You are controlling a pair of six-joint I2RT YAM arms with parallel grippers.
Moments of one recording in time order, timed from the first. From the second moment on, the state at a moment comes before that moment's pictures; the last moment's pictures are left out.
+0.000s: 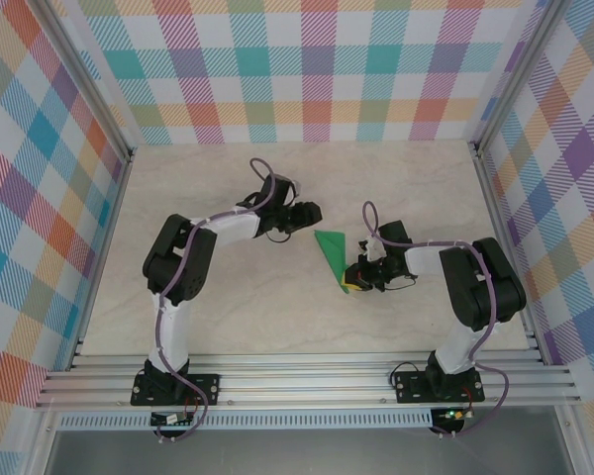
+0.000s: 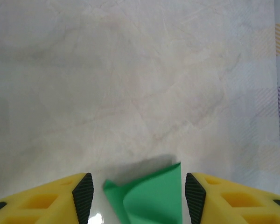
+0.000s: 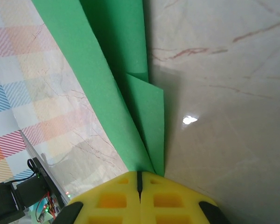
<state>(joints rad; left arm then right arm) -0.52 2.05 1.37 -0.09 0.36 -0.73 0.31 1.73 0.72 -0.19 -0.78 0.53</state>
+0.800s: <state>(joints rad) -0.81 1.83 1.00 -0.01 0.24 -0.90 0.42 1.70 0.67 -0.21 -0.82 0.47</state>
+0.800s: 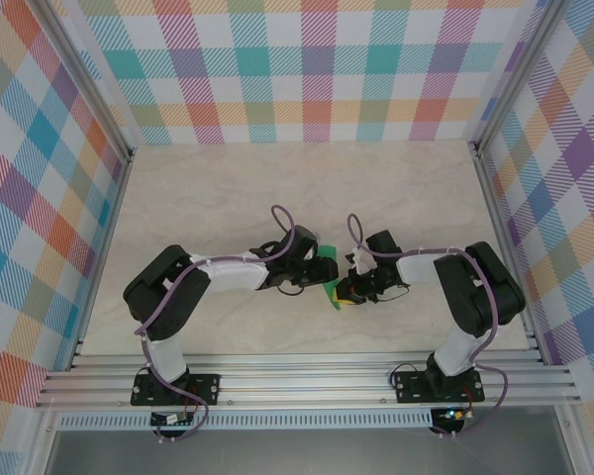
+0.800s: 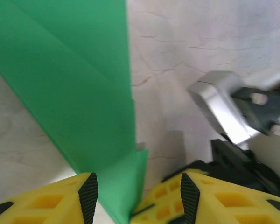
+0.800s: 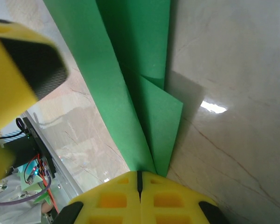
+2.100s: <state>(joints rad) -0.76 1.87 1.10 0.08 0.32 -0.86 0.42 1.71 0.68 -0.22 -0.82 0.49</state>
